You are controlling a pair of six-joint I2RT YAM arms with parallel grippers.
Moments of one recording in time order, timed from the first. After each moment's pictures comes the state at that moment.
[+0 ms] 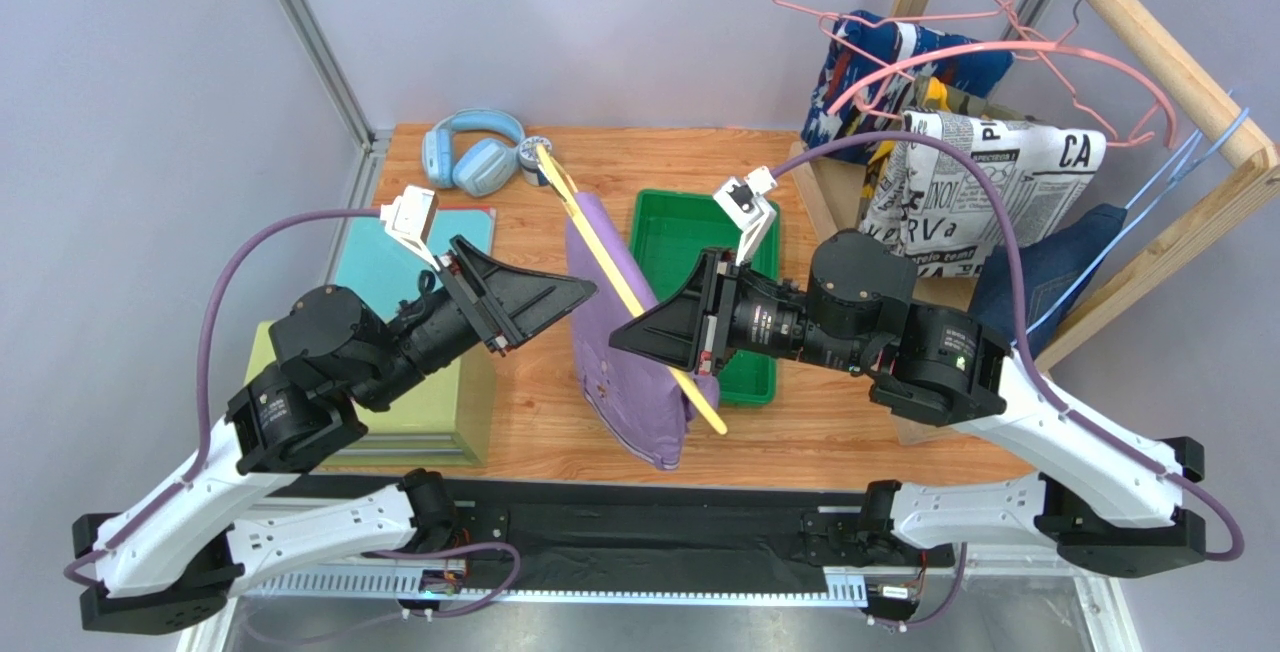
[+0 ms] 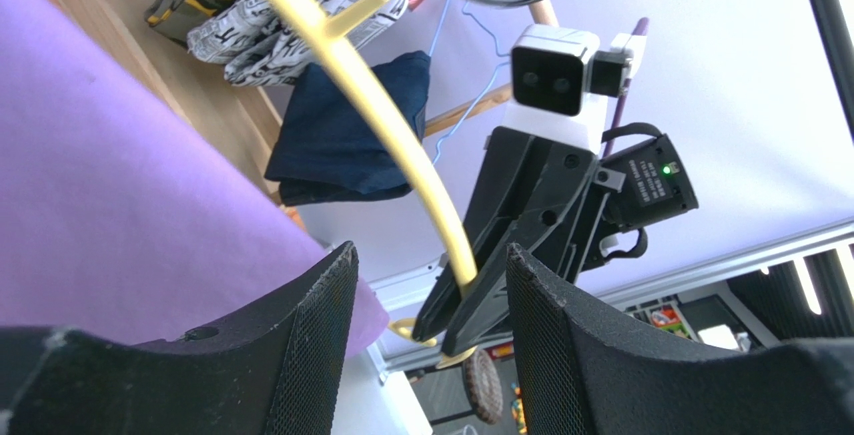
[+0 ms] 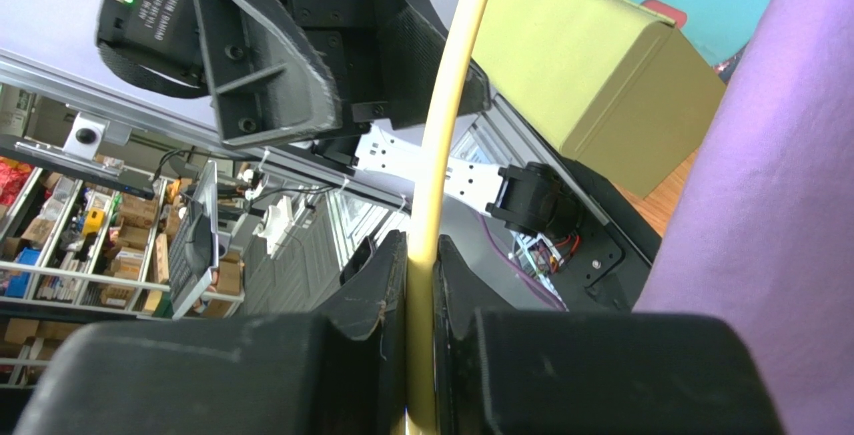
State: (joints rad) left arm -1.05 0.74 1.21 -0.37 -0.12 -1.09; right arm 1.18 1.10 1.51 -0.51 -0.08 0.87
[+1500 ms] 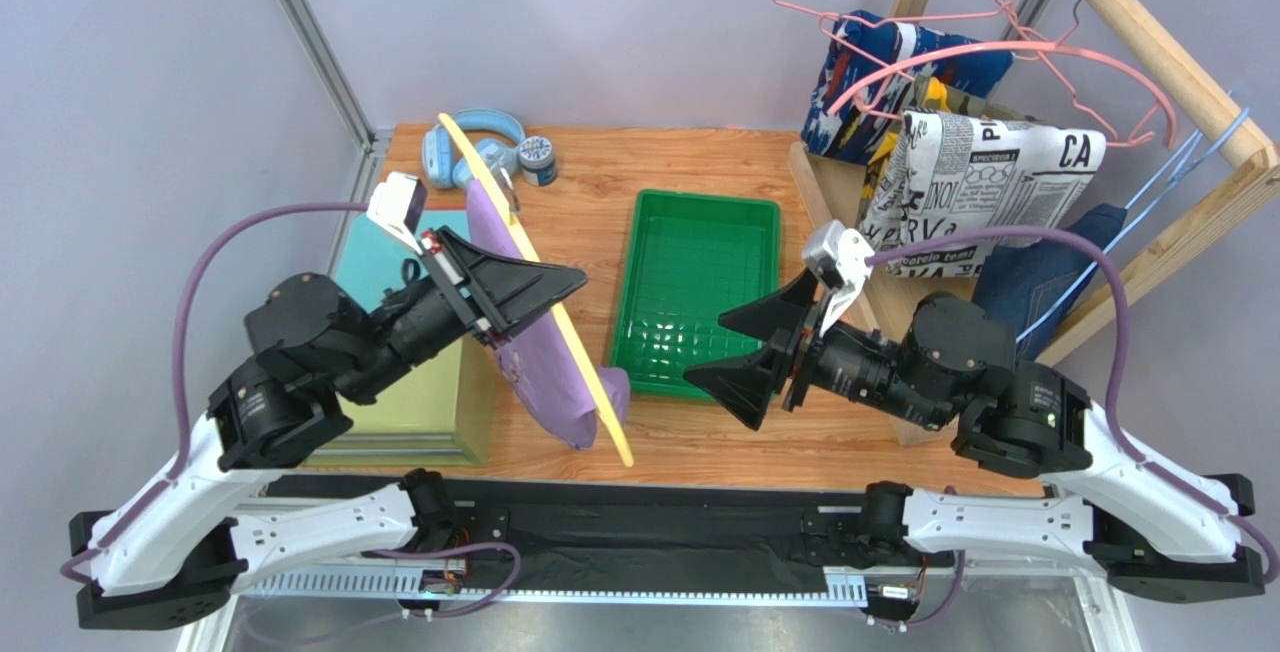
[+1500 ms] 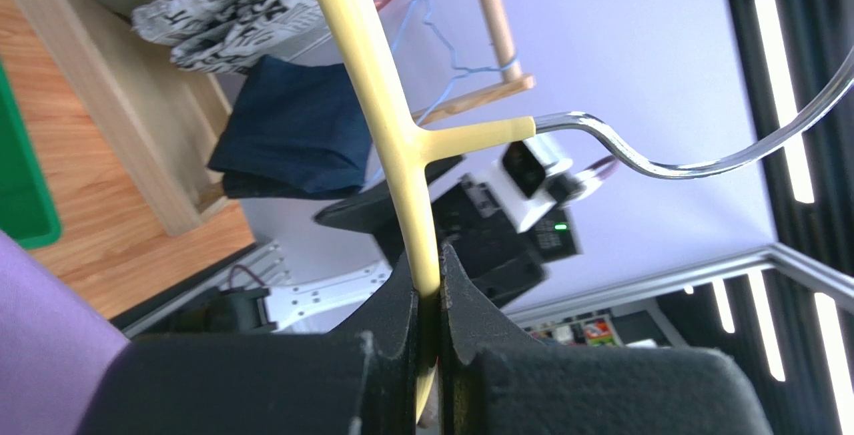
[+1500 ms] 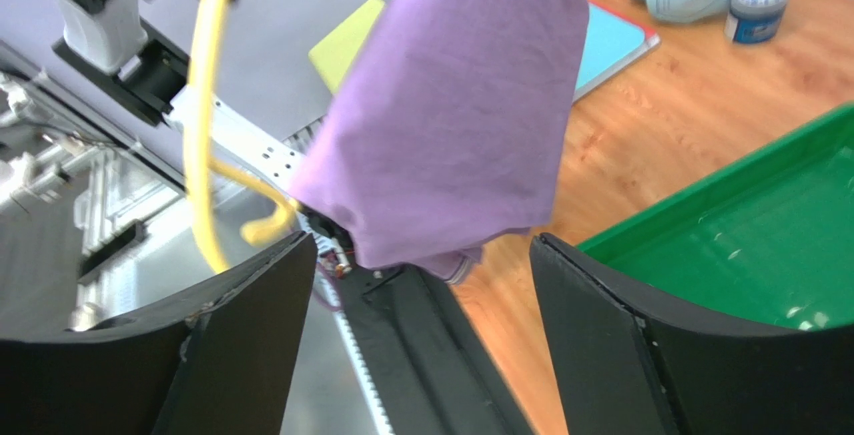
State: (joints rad) left arm -1.05 0.77 1.31 -0.41 -0.11 -1.22; right arm 1.25 0.85 1.33 -0.57 0.13 0.37
